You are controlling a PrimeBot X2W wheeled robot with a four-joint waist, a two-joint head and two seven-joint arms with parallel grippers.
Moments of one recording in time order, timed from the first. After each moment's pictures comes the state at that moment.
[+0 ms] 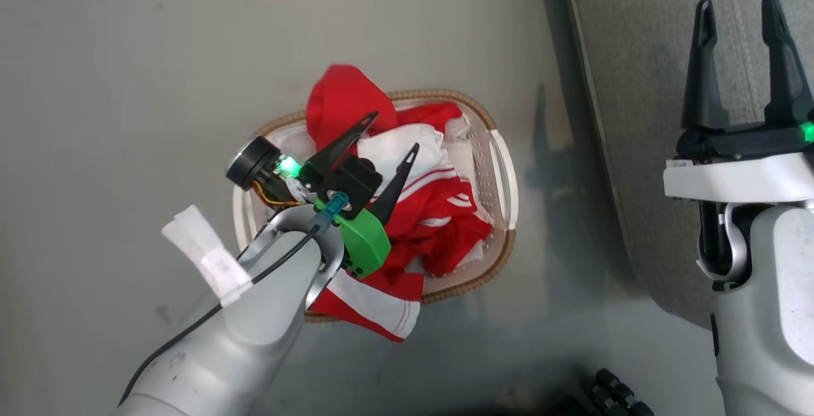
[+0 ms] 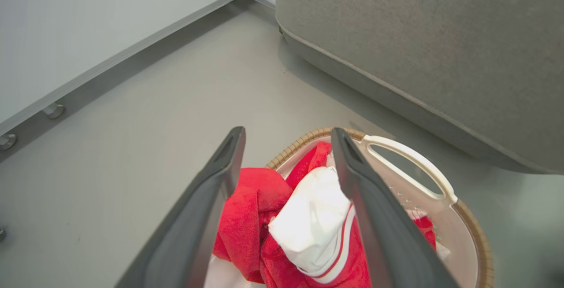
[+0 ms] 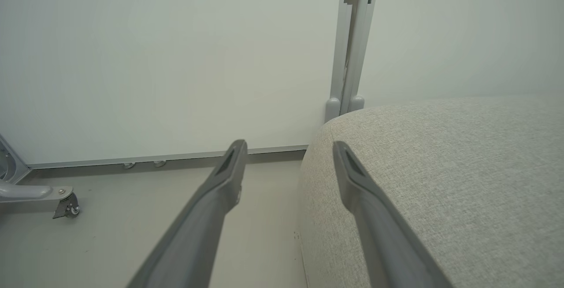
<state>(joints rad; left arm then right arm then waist) -0.73 0.10 -0.73 0.69 -0.15 -0.13 -0.26 -0.45 -0.05 -0.09 -0.03 0.16 0.13 -0.26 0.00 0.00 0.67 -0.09</state>
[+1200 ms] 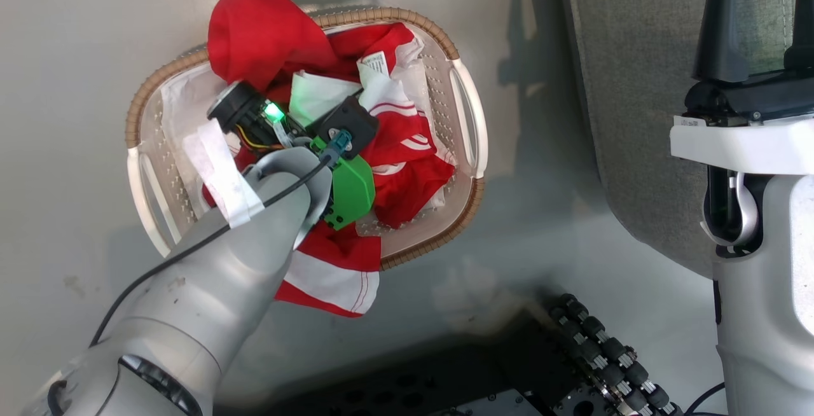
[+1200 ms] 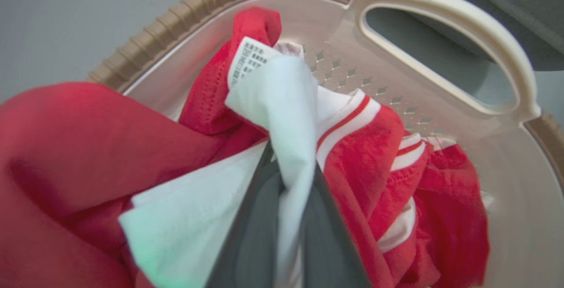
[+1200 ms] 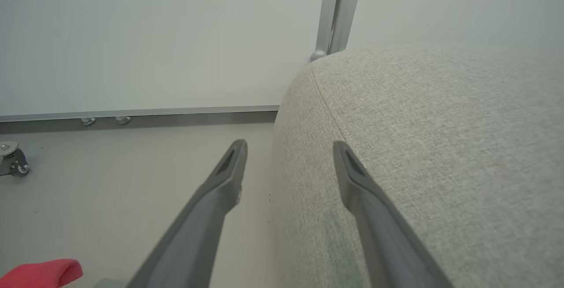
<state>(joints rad) -1.02 0.06 -0.95 1.07 -0.26 -0.11 -0.26 -0.55 -0.05 -0.06 -0.10 0.18 0.13 -0.26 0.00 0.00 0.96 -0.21</state>
